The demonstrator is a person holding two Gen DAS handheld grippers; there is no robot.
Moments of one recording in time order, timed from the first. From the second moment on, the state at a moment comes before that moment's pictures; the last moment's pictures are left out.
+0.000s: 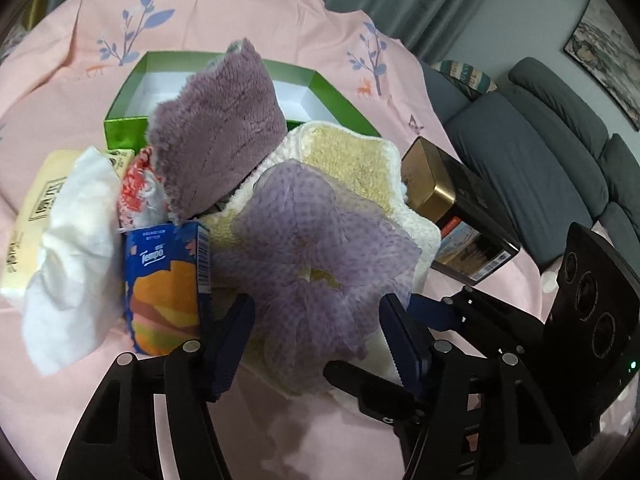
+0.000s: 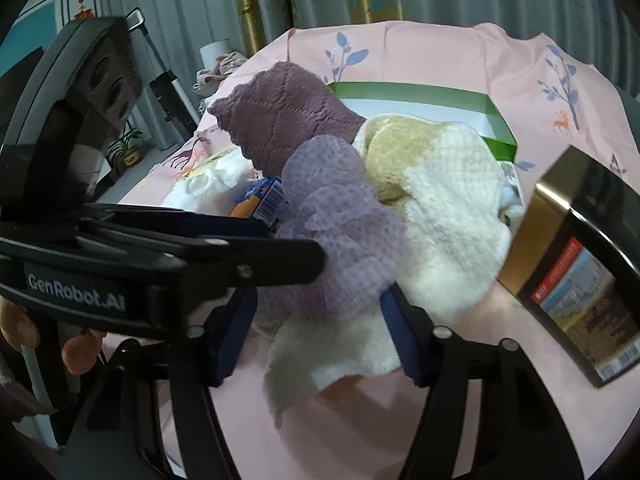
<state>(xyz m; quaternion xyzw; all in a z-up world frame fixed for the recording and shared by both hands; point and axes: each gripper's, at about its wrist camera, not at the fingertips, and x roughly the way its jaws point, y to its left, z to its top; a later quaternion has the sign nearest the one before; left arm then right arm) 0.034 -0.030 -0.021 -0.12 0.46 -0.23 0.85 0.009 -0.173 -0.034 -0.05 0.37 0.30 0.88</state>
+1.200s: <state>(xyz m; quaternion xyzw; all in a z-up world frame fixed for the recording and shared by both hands) 0.137 -0.006 0.104 -0.15 0.37 -0.25 0.88 0.112 -0.159 0.091 -0.08 0.24 0.30 0.92</state>
